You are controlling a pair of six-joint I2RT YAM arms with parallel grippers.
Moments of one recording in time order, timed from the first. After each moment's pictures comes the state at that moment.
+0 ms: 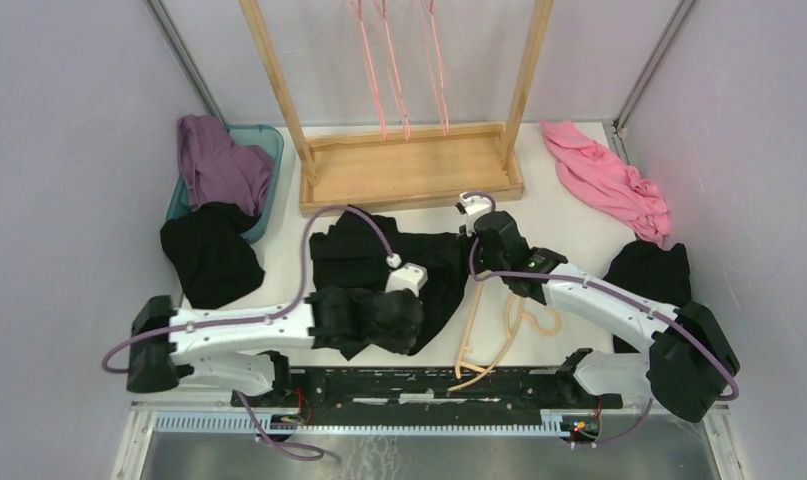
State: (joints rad) left arm -1.28 1.12 0.86 -0.69 -0.24 -0.82; right arm 0.72 1.24 0.76 -0.17 0.18 0.21
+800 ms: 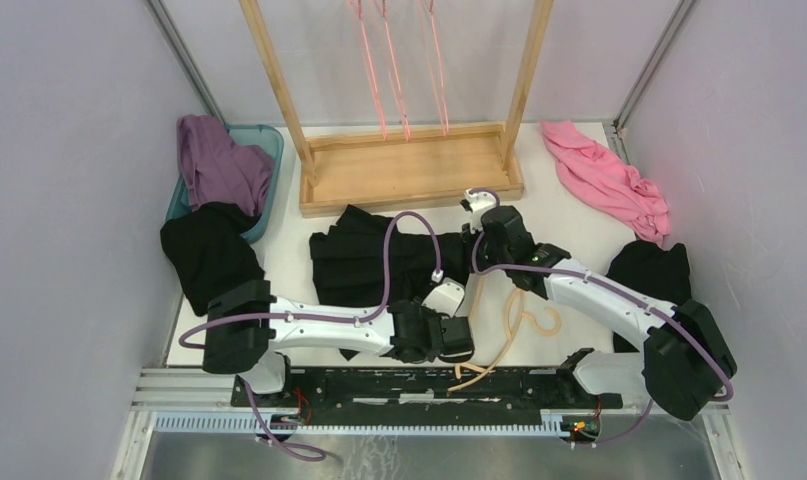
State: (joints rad) left arm -1.45 1.62 1.11 -0.80 -0.54 -0.87; right arm 0.65 1.26 0.75 -0.17 0.02 0.24
